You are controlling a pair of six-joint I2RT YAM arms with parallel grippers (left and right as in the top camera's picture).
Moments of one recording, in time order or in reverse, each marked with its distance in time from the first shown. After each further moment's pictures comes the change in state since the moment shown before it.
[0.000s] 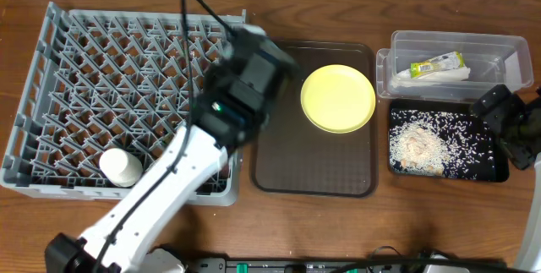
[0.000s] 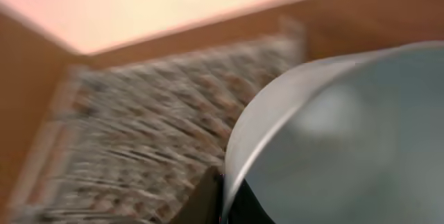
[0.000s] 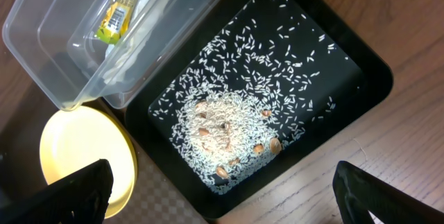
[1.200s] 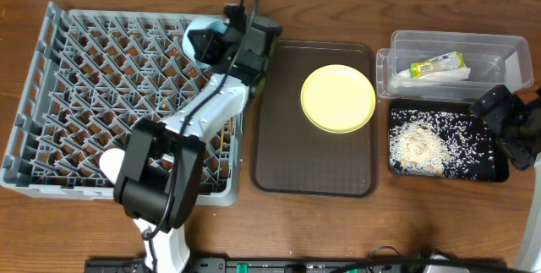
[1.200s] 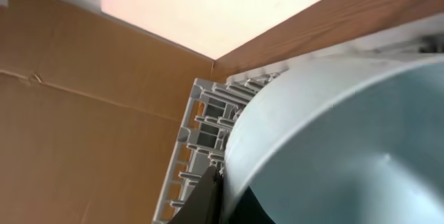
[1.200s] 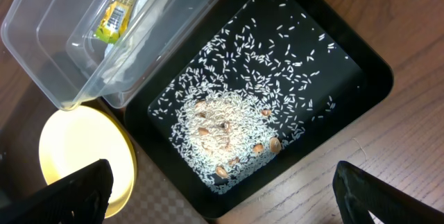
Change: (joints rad) left arm 0.175 0.486 0.000 0.589 -0.399 0.555; right arm 0.000 0.000 -0.002 0.000 0.000 0.000
